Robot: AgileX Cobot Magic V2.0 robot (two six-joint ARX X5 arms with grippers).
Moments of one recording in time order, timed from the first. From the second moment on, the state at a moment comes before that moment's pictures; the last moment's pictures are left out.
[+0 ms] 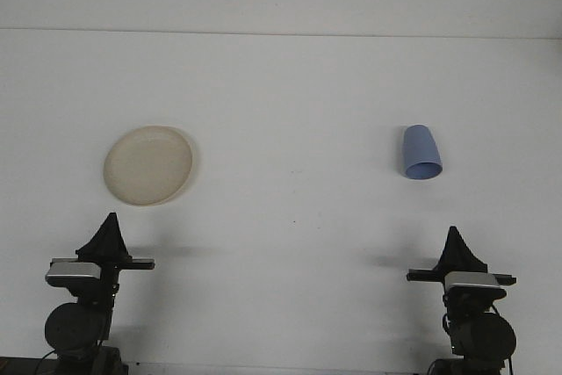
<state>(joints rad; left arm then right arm) -0.09 0.01 0.03 0.24 -0.12 0.01 0.02 0.00 0.01 0.06 0.03 0.03</state>
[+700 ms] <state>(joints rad) -0.09 0.01 0.03 0.24 -0.12 0.01 0.02 0.07 0.36 -0.30 0.03 0.03</state>
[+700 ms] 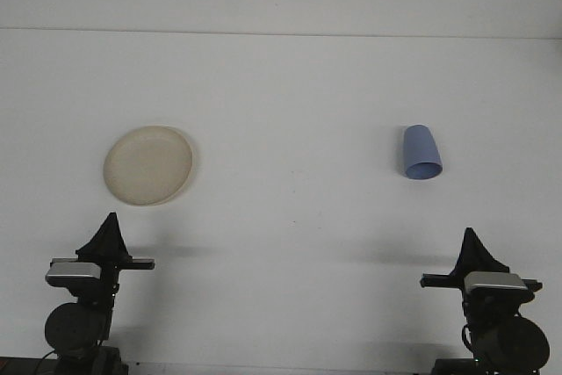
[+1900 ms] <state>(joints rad) -0.09 0.01 0.03 0.24 -0.12 0.01 0.02 0.64 0.96 -0.98 0.03 0.03</state>
